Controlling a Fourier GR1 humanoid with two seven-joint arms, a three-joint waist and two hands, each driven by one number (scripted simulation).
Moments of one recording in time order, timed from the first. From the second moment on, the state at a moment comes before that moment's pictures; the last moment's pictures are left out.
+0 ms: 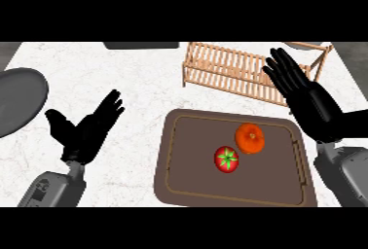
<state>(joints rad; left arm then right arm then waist) -0.19 0.30 -0.21 -1.45 0.39 0.08 0.19 -0.37 -0.46 0.26 -1.58 -0.48 -0.02 -0.01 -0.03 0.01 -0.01</state>
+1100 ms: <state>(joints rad) -0.08 0.35 -0.09 -1.63 0.19 0.31 0.10 -0.25 -0.55 0.35 -1.89 -0.24 -0.21 0.33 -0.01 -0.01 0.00</state>
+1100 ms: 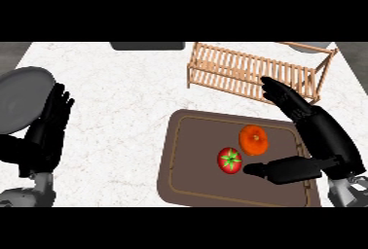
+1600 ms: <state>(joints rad) -0.08 0.33 -0.11 -1.65 0.17 0.31 0.11 -0.50 -0.77 0.55 -2.02 -0.03 -0.02 0.84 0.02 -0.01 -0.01</state>
